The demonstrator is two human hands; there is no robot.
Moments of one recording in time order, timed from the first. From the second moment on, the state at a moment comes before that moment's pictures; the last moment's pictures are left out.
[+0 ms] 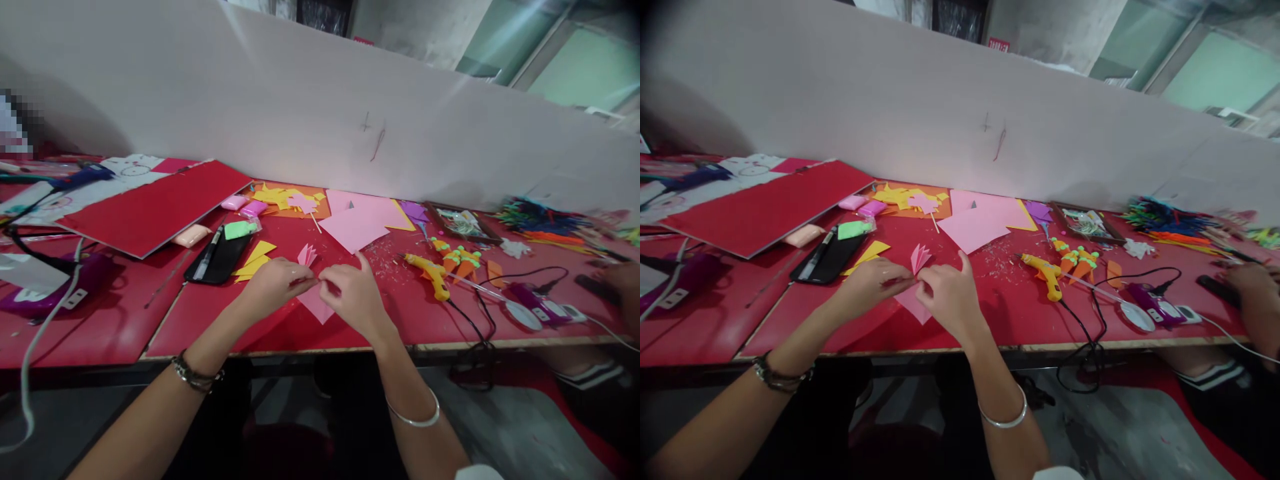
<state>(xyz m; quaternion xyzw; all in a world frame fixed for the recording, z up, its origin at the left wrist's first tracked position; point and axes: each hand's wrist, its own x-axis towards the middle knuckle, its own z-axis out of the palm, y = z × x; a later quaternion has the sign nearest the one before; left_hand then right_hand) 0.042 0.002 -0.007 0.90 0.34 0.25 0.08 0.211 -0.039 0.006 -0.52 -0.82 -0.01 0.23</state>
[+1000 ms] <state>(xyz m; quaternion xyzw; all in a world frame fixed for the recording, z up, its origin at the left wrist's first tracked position) 0.041 -0.015 -0.024 0.65 0.49 0.41 0.40 0.205 -0.043 -0.010 -0.40 -0.57 0.52 0.49</state>
